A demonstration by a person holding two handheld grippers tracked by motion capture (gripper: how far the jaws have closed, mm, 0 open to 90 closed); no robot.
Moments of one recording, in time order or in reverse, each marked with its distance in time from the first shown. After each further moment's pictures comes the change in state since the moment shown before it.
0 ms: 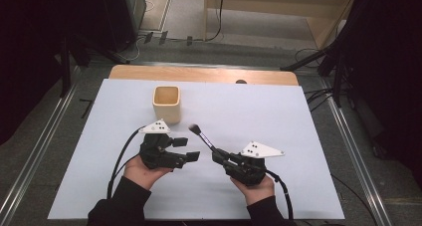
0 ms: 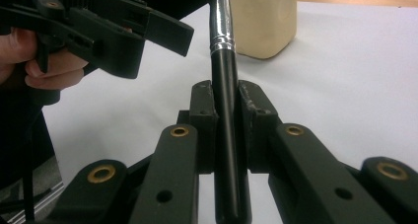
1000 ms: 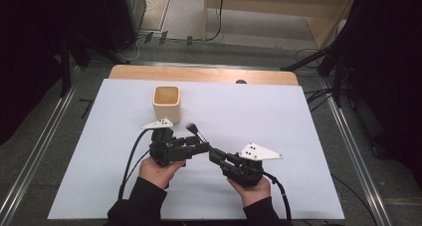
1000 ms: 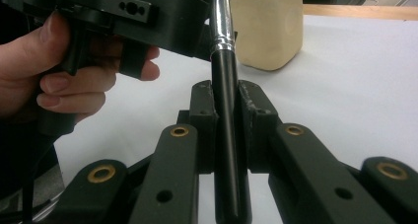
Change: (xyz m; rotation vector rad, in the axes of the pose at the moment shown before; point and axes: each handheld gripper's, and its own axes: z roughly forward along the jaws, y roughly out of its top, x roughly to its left) left arm 0.000 0.001 0.022 -0.139 -0.114 -0.227; right arm 0.006 -0.002 0.004 -0.050 0.009 -0.007
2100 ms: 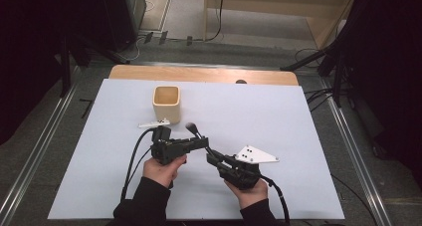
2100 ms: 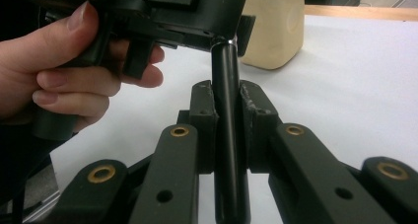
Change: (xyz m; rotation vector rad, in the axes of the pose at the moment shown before) left arm 0.011 -0.003 0.003 -0.050 -0.101 -0.129; right arm 0.007 -0.005 0.005 -0.003 -0.017 -0.011
